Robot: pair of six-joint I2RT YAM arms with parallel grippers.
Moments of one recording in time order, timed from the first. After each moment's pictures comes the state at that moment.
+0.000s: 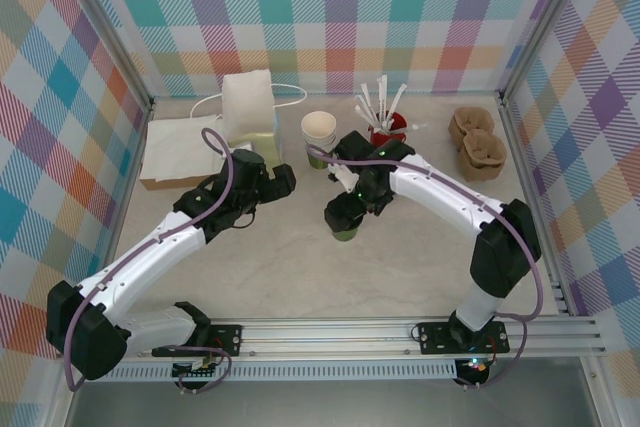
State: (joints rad) left arm -0.59 1.17 0.99 -0.53 -0.23 -0.73; right arm 0.73 1.68 1.46 -1.13 -0.13 0.09
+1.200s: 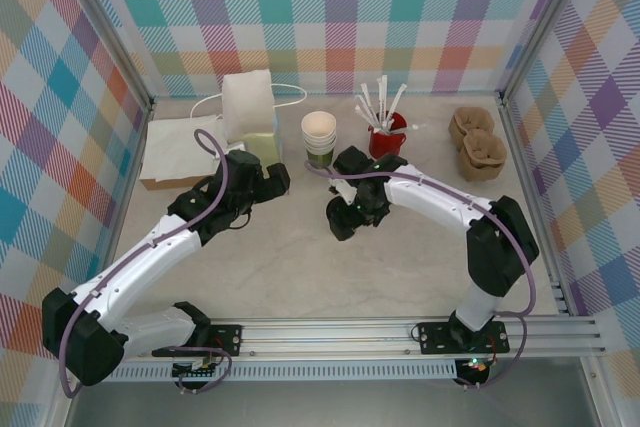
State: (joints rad) left arm -0.58 1.13 0.99 -0.56 -0.28 -0.73; right arm 0.75 1.70 1.32 -1.01 -0.11 0.10
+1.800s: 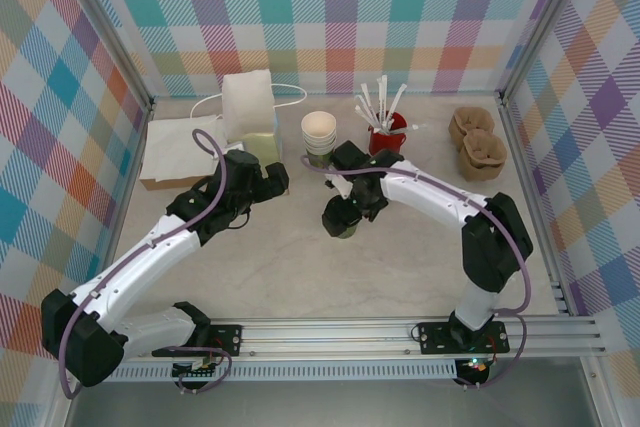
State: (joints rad) left arm -0.58 1.13 0.99 -0.56 -0.28 -0.73; right arm 0.75 1.74 1.39 -1.00 -0.10 0.10
